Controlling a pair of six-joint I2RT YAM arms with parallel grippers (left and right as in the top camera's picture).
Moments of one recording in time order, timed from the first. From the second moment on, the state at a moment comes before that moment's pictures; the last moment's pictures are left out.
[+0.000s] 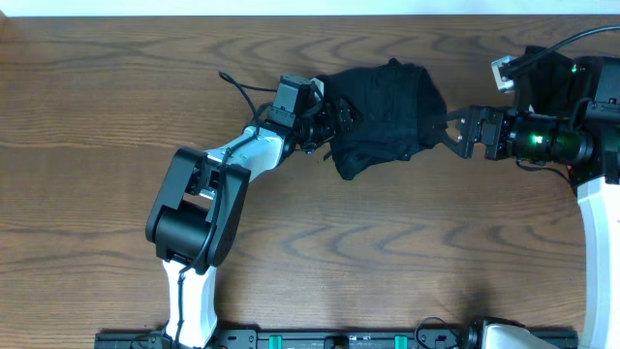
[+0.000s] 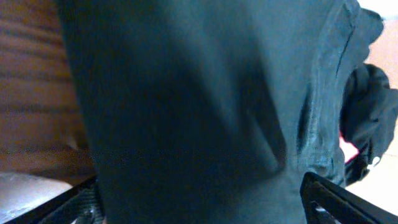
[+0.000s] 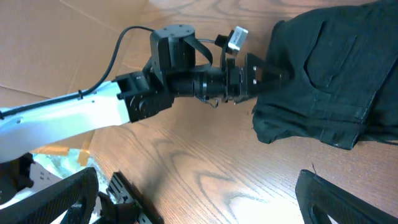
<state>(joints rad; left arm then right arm) -0.39 2.12 1.26 0.05 0.54 -0.83 -0.12 1.36 1.46 -1.11 -0.91 0.00</state>
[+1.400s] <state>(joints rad) -0.11 2.20 1.29 0.13 0.56 -0.99 -0.12 1.36 1.46 -1.19 -0.86 -0.02</state>
